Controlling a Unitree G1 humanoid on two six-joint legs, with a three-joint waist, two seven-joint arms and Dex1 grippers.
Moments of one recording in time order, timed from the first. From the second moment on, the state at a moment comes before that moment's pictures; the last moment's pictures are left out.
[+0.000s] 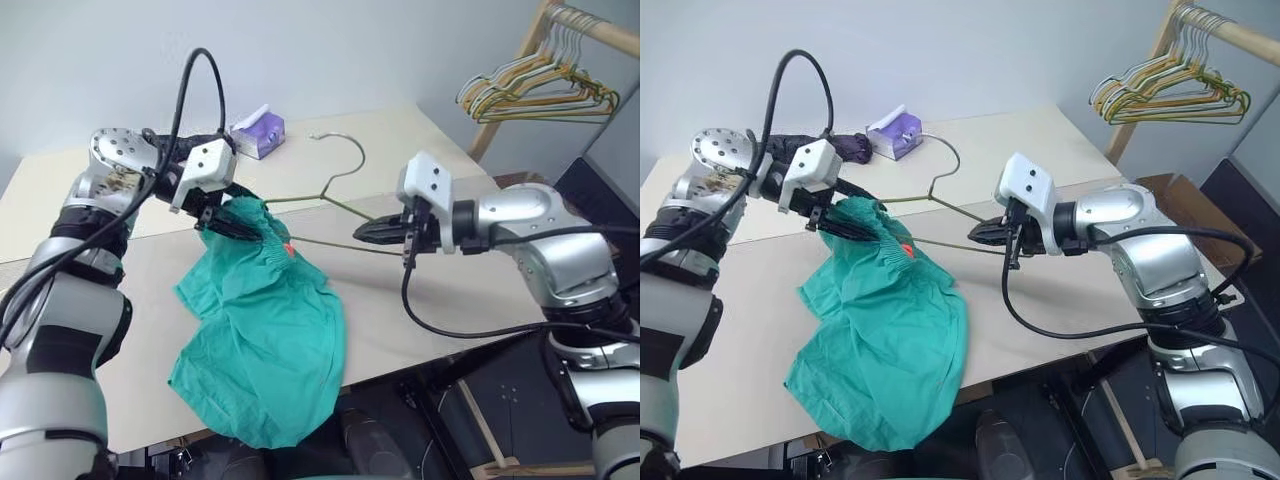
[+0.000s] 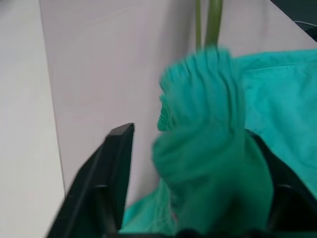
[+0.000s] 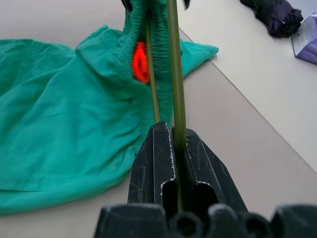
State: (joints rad) left arm -1.26 0.77 -0.54 1.00 -0.35 -0.24 -1.61; right arm -0.76 -0.71 0.20 -0.21 0.40 0.75 1.01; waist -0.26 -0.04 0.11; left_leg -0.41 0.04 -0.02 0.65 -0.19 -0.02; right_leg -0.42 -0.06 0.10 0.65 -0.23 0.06
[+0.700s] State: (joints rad) left arm -1.27 0.90 -0.60 1.14 -0.20 -0.45 -1.61; right arm -0.66 -0.67 0.13 -0.31 0.46 0.77 0.92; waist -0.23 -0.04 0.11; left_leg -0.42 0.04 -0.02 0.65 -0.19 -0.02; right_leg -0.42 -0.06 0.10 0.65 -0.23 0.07
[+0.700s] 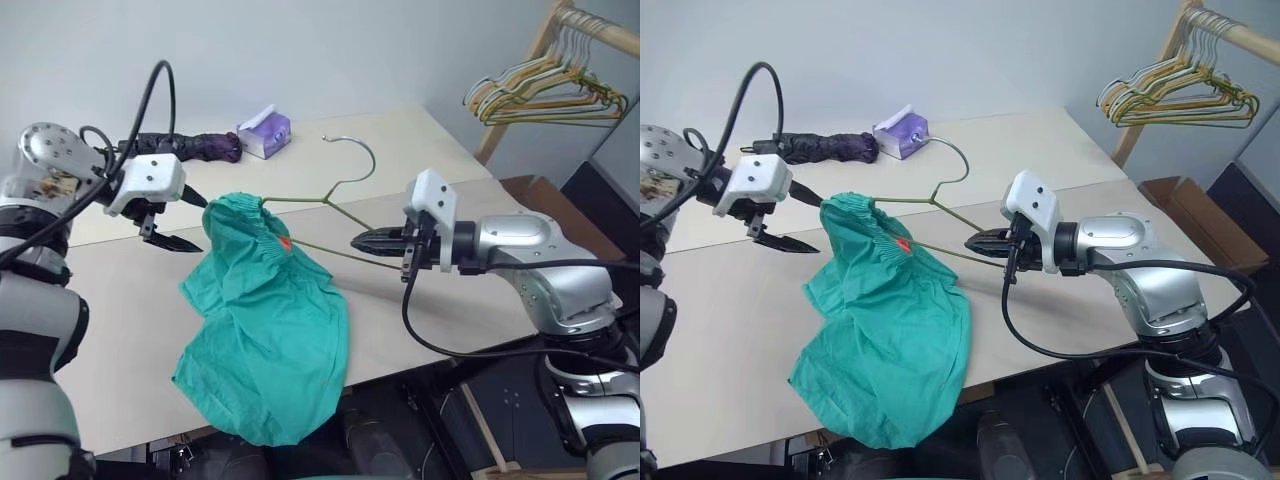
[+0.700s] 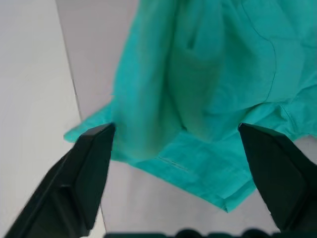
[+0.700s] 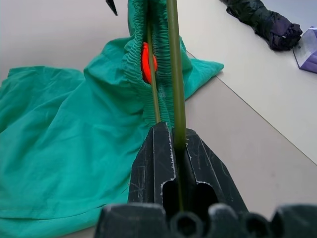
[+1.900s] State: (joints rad) left arm -1.33 0.92 -0.64 1.03 -0.30 -0.43 -1.61; right arm -0.61 -0.67 0.23 -0.32 0.37 0.75 0.89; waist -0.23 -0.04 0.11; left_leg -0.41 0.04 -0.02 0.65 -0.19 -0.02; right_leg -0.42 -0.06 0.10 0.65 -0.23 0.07
